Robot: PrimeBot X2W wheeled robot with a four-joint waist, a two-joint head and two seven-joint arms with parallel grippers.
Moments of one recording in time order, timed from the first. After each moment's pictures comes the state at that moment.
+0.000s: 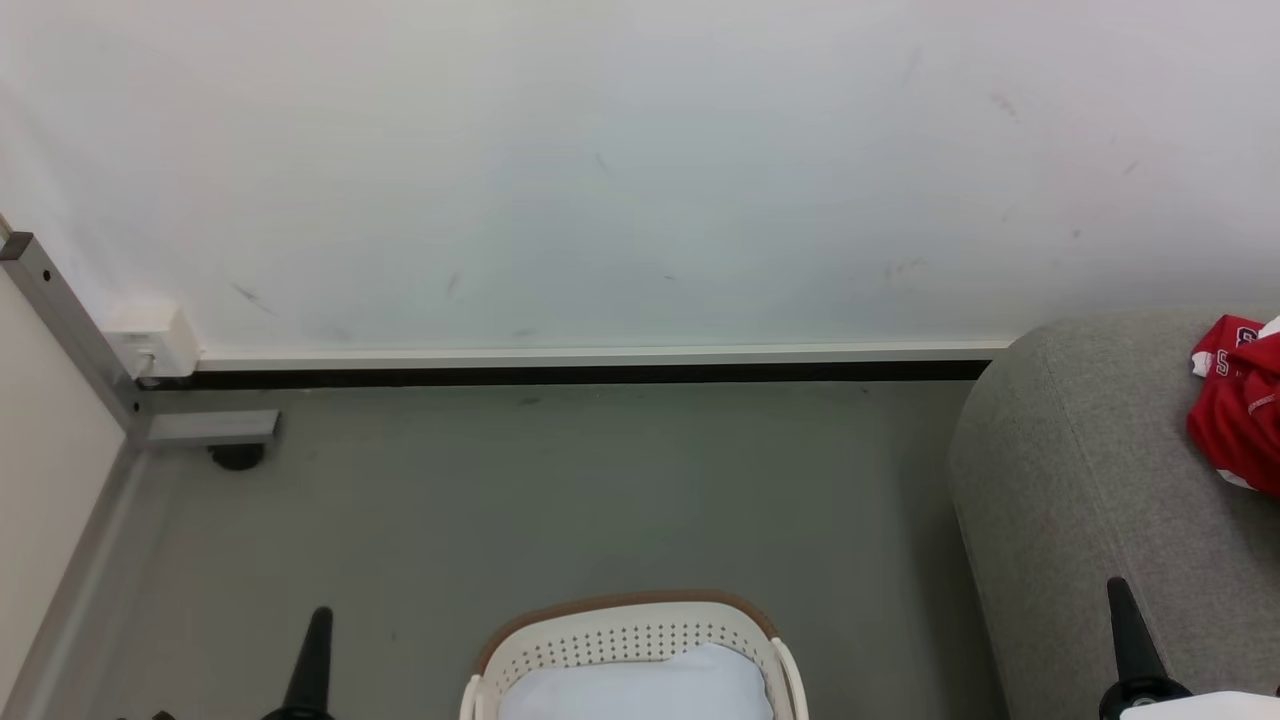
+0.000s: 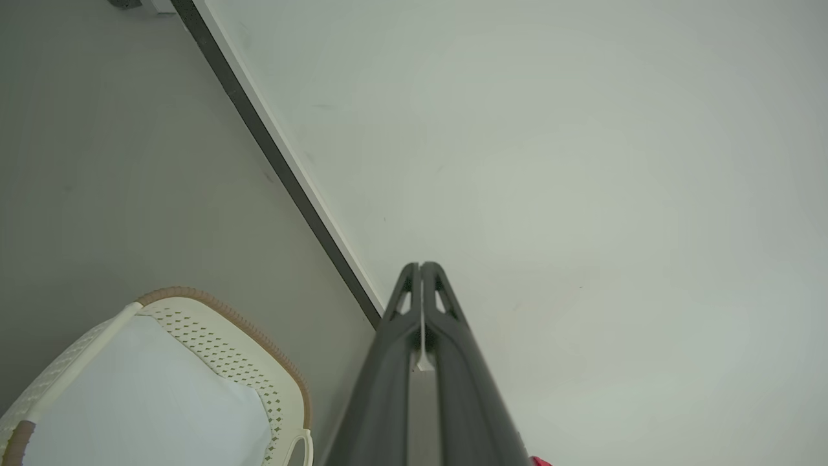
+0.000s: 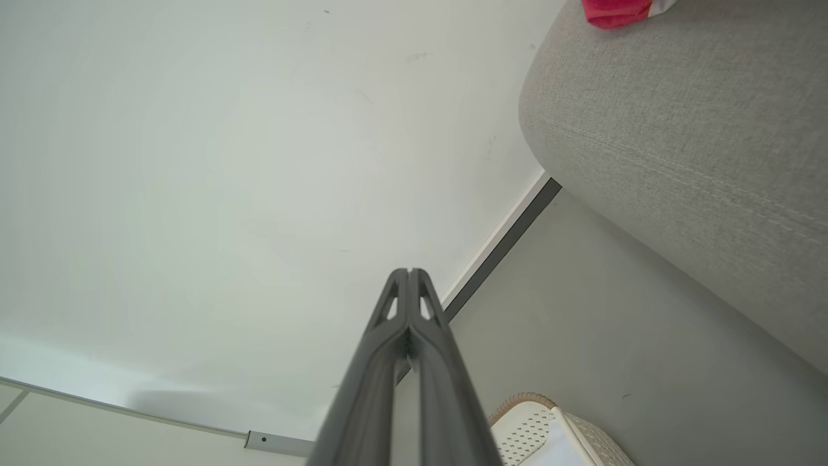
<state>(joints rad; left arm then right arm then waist) 0.00 0.04 0.08 0.23 -1.19 -0.11 0.00 -0.05 -0.04 -0.05 0.29 1.17 0.13 0.00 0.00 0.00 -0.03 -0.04</state>
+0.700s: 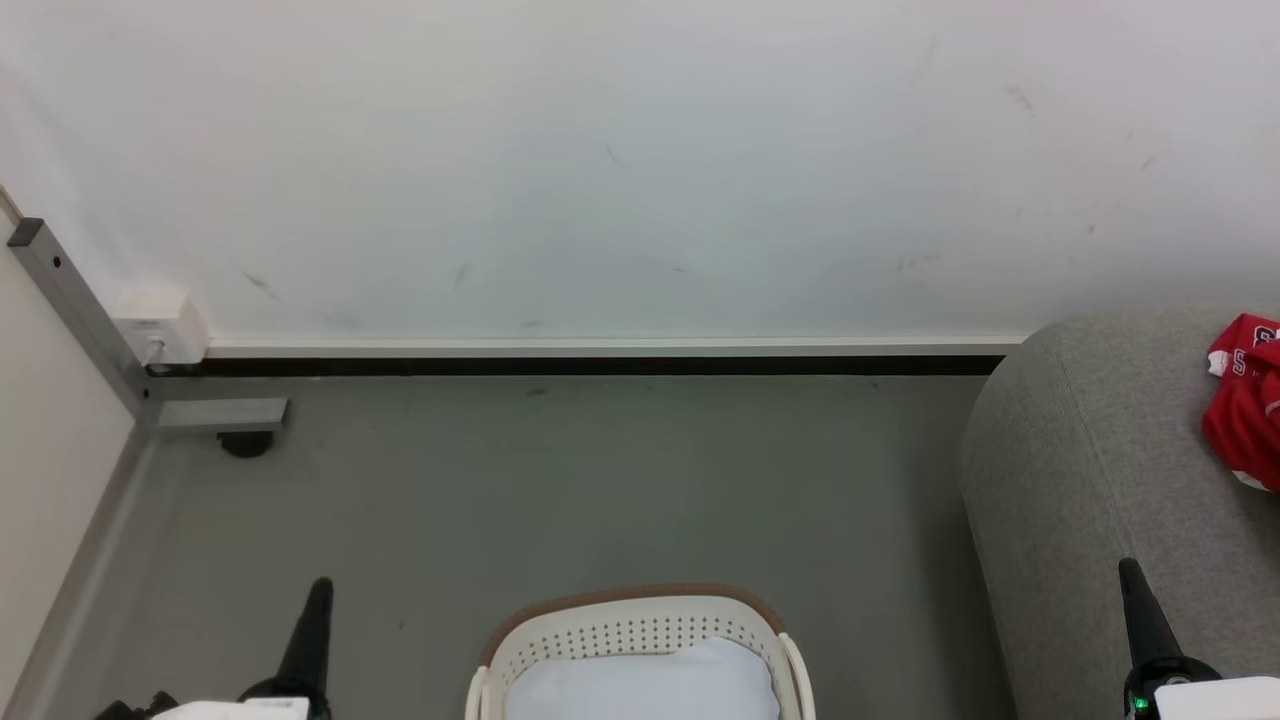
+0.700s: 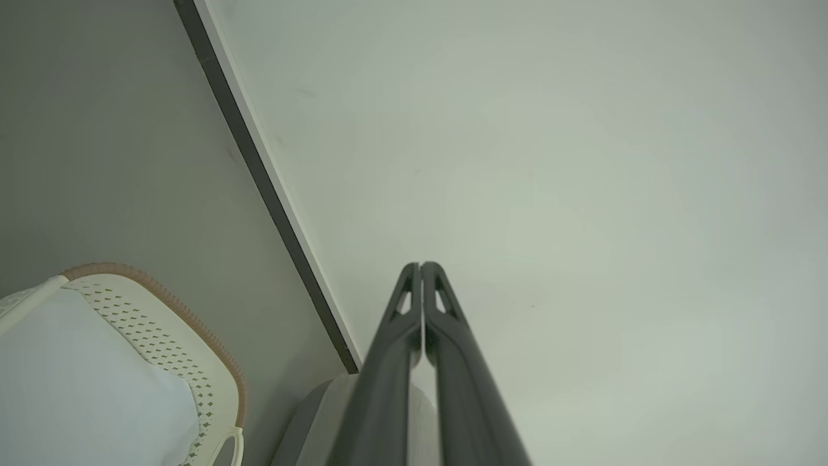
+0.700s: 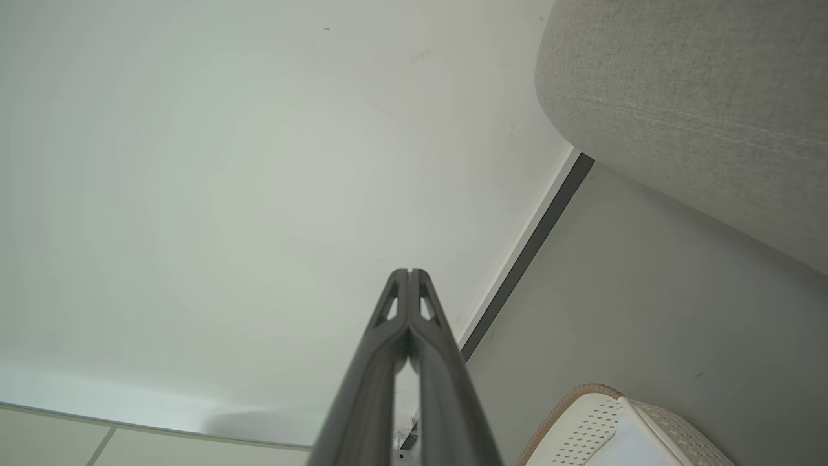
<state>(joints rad) -0.05 0.04 0.09 0.24 -1.37 -0.12 0.05 -0.08 -0.04 -0.08 0.27 1.36 0.13 0.05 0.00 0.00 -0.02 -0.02</state>
